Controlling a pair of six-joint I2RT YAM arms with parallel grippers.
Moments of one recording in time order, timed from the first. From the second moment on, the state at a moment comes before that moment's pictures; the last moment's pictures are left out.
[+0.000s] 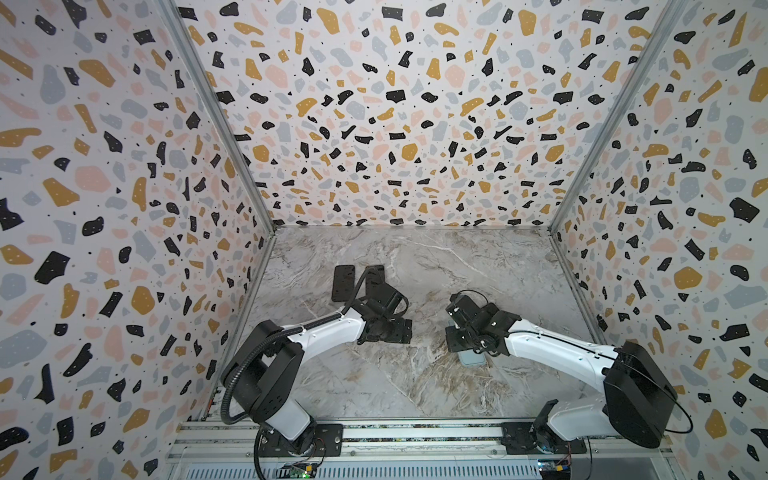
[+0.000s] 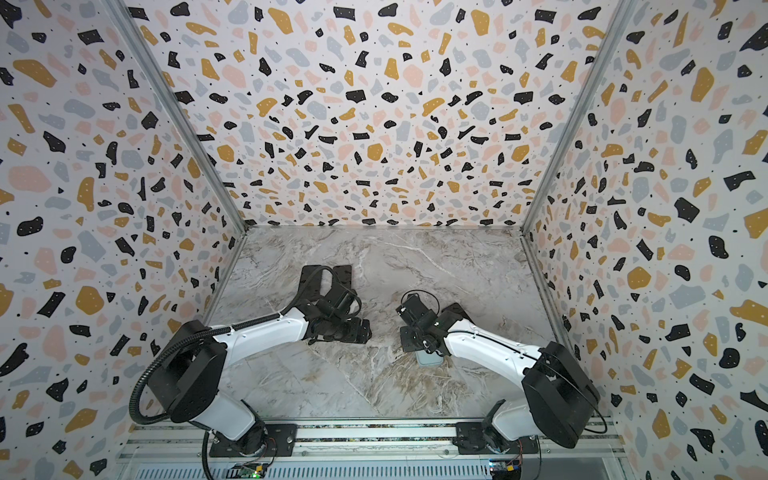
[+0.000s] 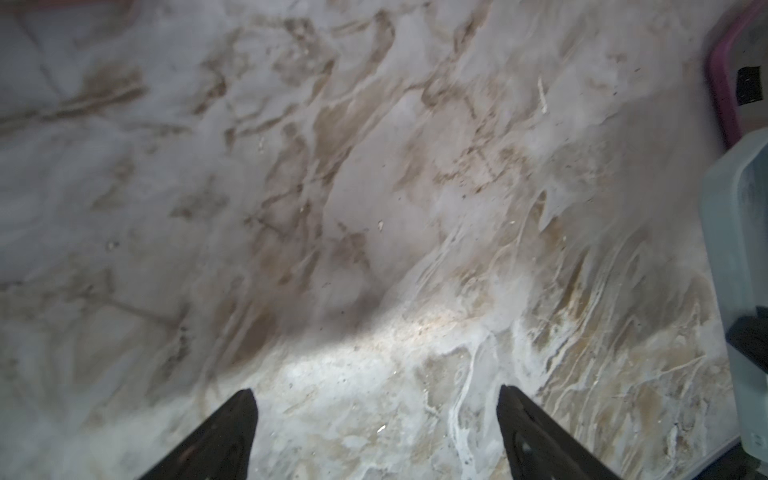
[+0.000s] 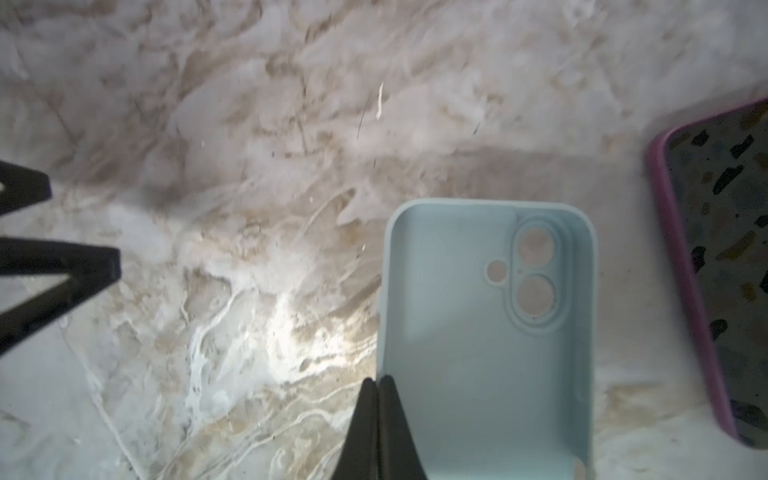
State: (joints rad) left arm -0.68 1.57 0.90 -0.47 0.13 -0.52; right arm 0.83 1.39 0.83 -0.57 0.09 0.58
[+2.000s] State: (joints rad) left arm -0.85 1.50 0.74 -0.24 0.18 -0.69; right arm 0.86 1.13 0.50 -0.58 -0.04 0.68
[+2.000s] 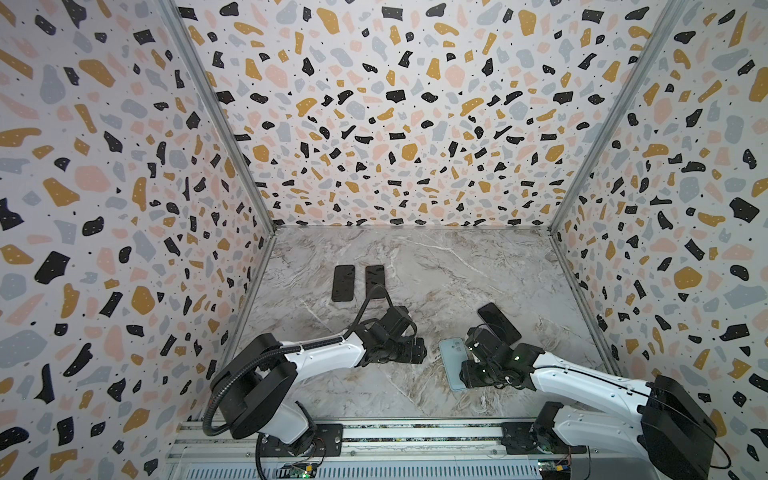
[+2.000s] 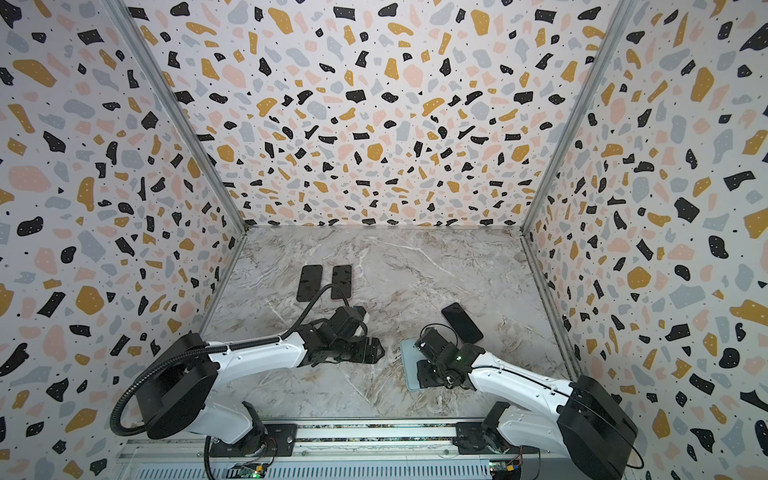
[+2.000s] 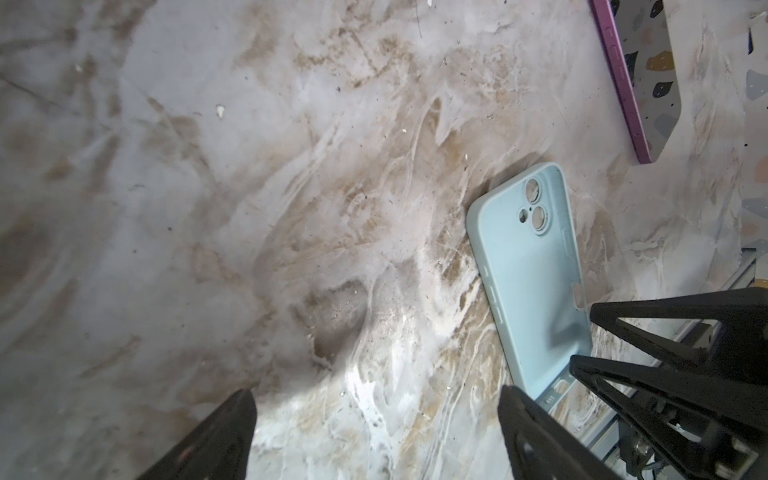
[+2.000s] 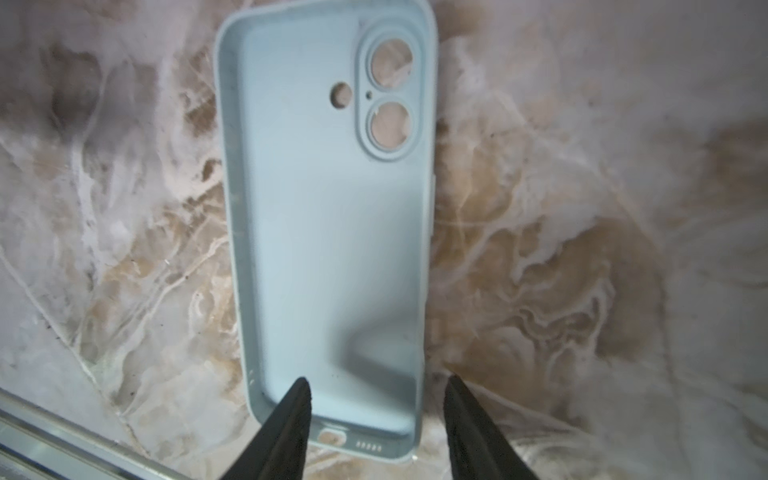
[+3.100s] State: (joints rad) left arm -0.85 1.52 0.79 -0.26 0.21 -0.64; right arm 0.30 1.32 0.73 -0.39 0.03 0.48
